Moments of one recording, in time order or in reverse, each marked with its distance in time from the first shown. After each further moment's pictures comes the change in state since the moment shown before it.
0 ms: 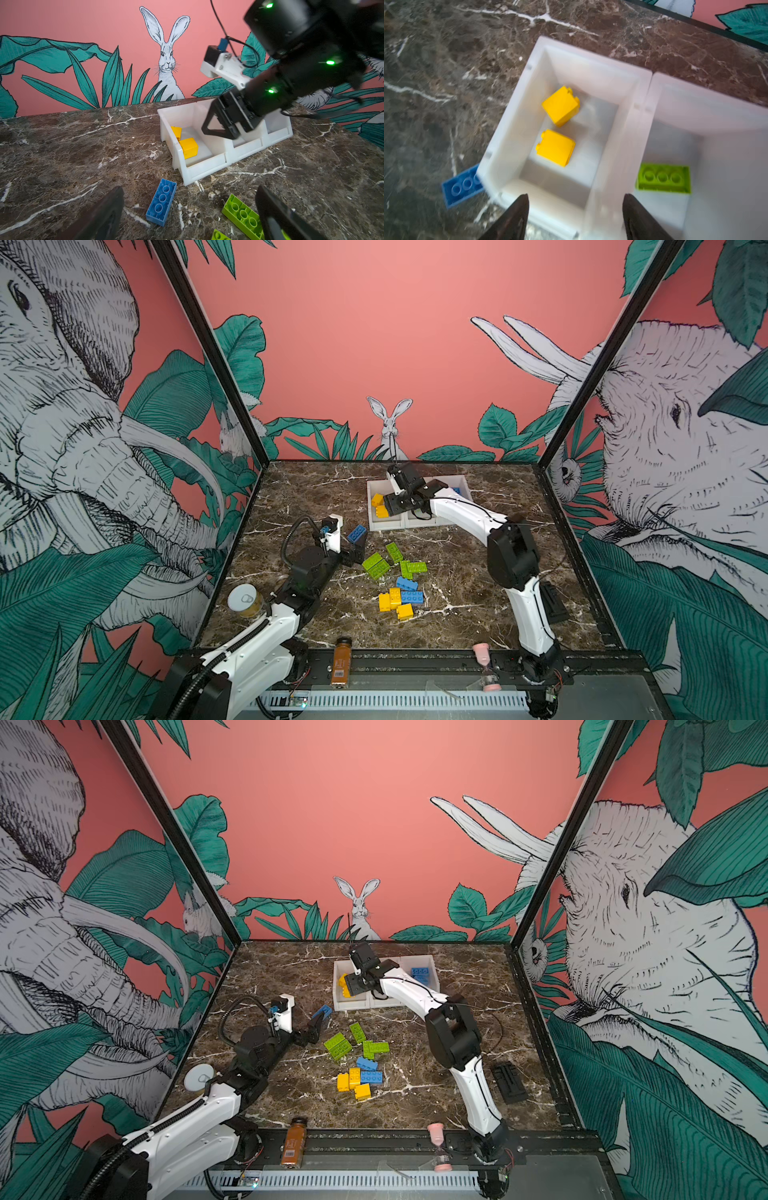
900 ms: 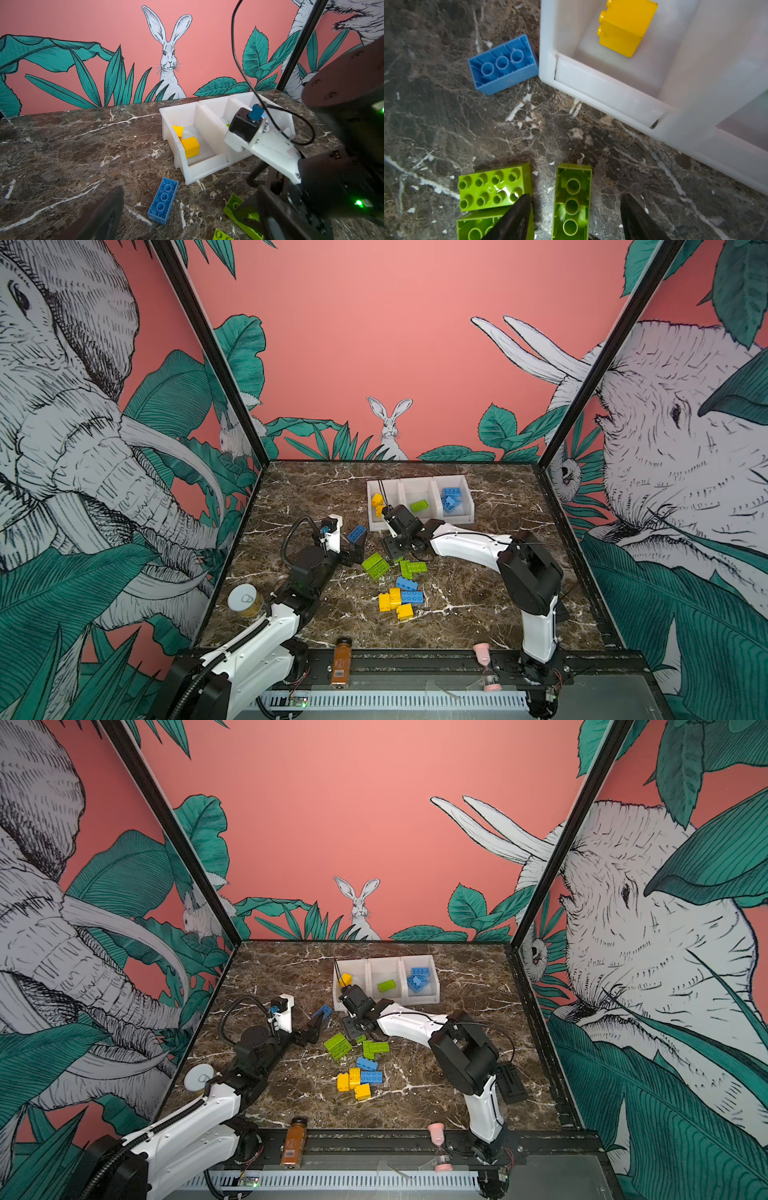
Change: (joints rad) left arm 0.000 -0.002 0.000 -0.008 -0.010 0.000; right arm 0.160 -0.149 -0.418 0.159 0.044 0.084
